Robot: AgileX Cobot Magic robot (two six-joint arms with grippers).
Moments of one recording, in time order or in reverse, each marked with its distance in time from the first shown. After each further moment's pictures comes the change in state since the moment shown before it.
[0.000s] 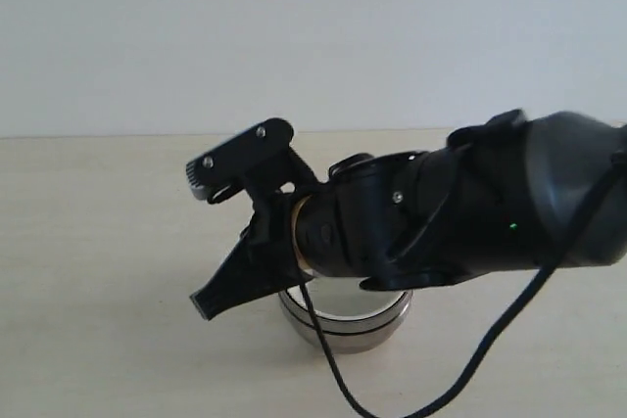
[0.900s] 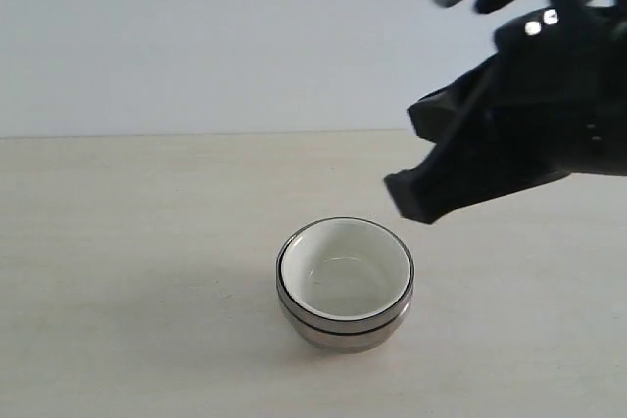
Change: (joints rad) left arm 0.000 0.000 0.000 0.000 0.000 0.000; right arm 0.000 -0.734 0.196 0.391 0.294 -0.512
